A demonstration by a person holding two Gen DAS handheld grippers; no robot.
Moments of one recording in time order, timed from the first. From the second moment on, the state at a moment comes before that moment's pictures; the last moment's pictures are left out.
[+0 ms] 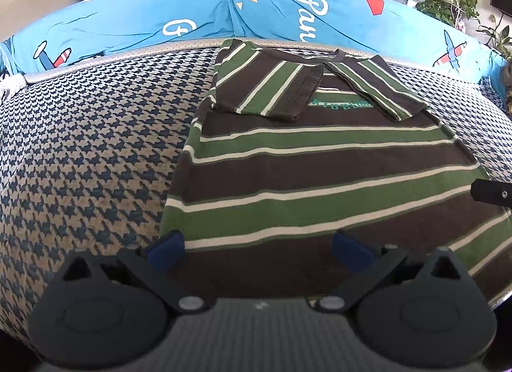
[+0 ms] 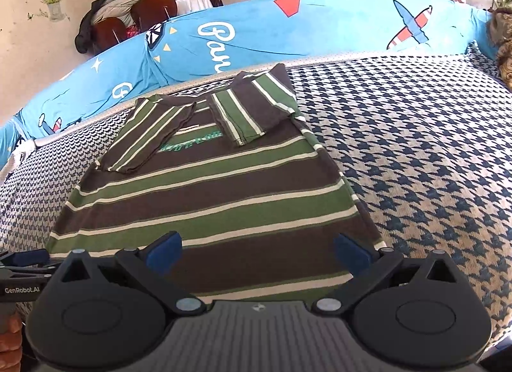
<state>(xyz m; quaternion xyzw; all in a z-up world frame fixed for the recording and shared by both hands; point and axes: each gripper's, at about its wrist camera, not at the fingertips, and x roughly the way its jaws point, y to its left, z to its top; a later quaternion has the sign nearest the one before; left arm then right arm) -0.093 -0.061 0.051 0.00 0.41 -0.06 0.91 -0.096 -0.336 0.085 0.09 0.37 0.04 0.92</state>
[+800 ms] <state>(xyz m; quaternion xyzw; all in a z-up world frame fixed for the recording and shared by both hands) -0.022 -0.061 0.067 0.03 0.42 -0.04 0.91 0.008 -0.368 0.104 0.10 0.36 0.07 0.92</state>
